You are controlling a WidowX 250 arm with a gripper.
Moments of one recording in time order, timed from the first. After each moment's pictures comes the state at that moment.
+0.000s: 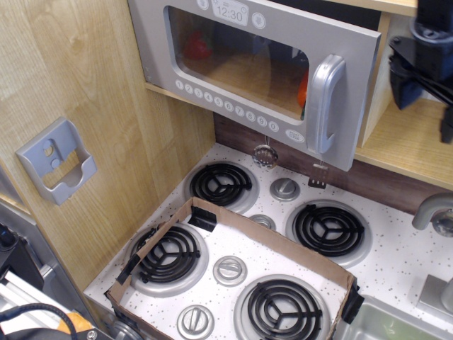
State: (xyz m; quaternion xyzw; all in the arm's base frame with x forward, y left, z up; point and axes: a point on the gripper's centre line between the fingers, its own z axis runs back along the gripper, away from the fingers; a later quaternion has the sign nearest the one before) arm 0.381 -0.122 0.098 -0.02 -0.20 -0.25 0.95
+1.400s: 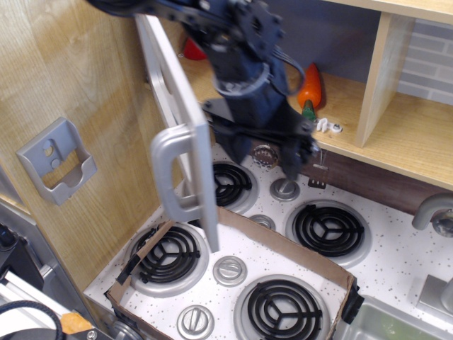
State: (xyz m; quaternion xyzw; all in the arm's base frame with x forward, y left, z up) arm 0.268 -0.014 0.085 -0.05 -0.17 0.02 0.98
